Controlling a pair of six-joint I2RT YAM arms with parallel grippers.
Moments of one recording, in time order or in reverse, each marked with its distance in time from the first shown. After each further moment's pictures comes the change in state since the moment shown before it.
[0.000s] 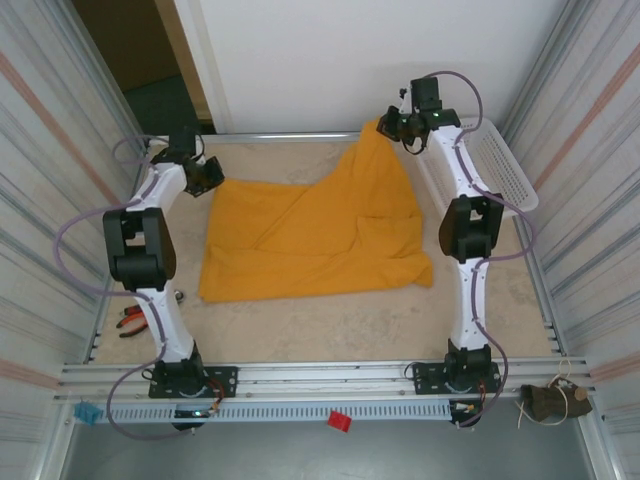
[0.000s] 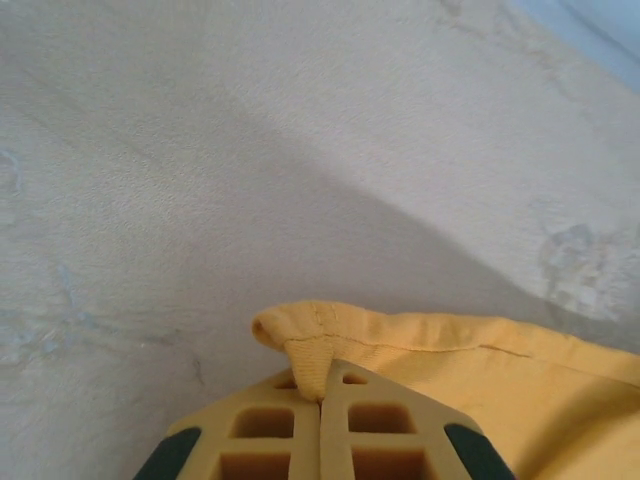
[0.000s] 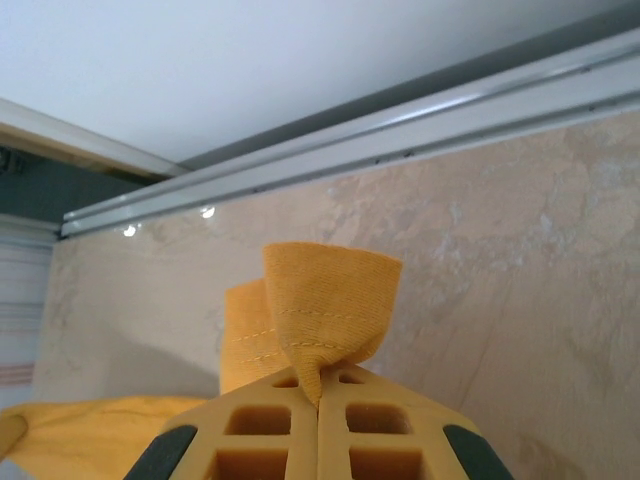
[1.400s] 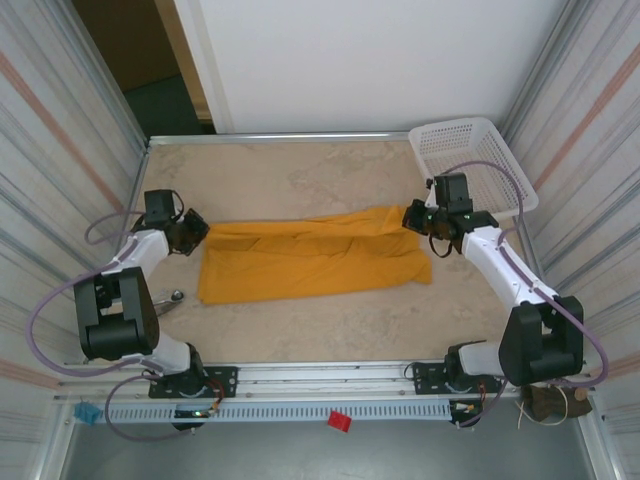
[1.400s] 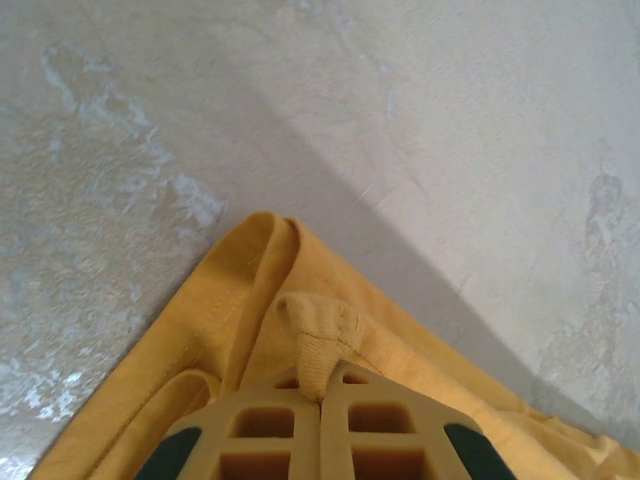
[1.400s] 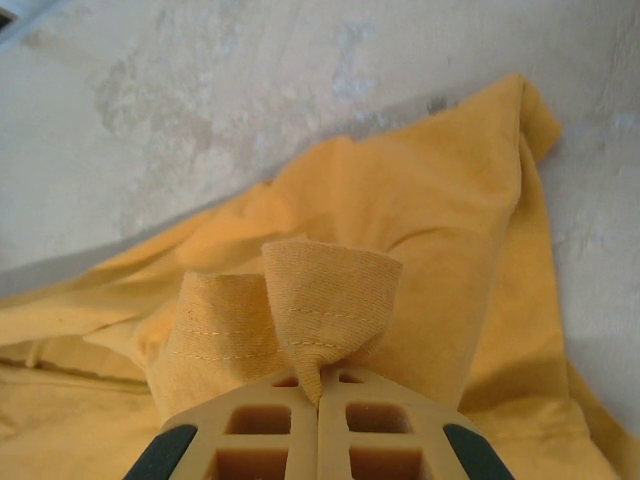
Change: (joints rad) left arm 0.117 -0.484 -0.742 0.256 0.086 -0.289; right arm 0.046 -1.007 -1.378 0.251 0.178 0.008
